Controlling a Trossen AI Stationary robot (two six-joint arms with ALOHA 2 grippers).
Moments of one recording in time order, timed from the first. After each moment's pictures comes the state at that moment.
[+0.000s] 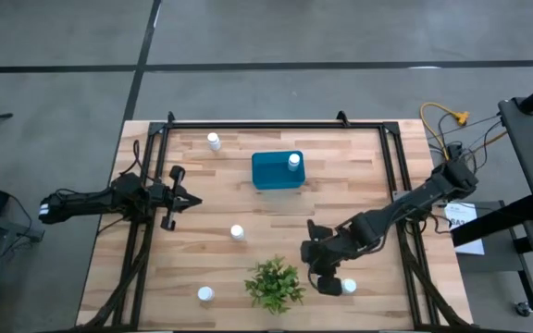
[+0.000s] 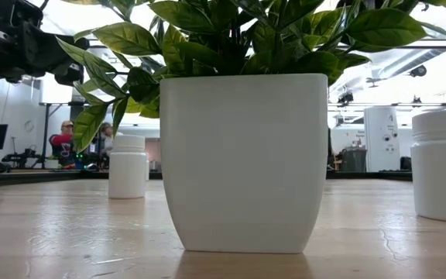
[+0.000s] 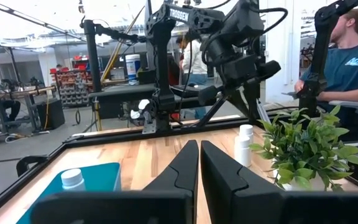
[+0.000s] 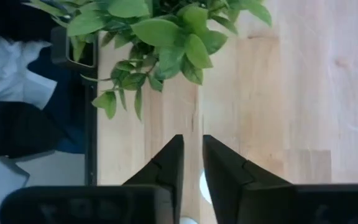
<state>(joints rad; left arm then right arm) 0.08 0.06 0.01 0.14 0.20 0.06 0.49 1.64 1.29 -0.71 -0.08 0.60</state>
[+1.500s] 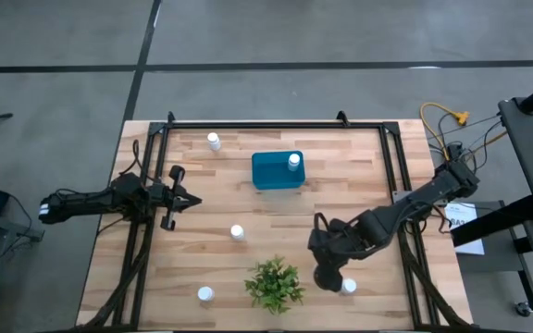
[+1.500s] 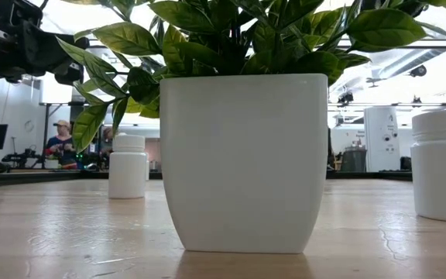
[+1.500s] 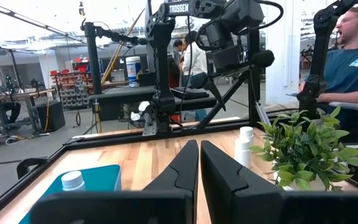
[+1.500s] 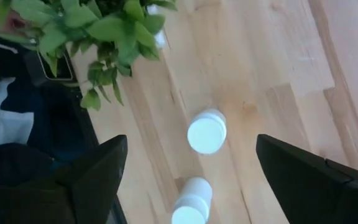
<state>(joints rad) 0.08 0.06 0.01 0.15 0.20 0.06 0.51 1.63 1.44 -1.00 0.00 0.91</state>
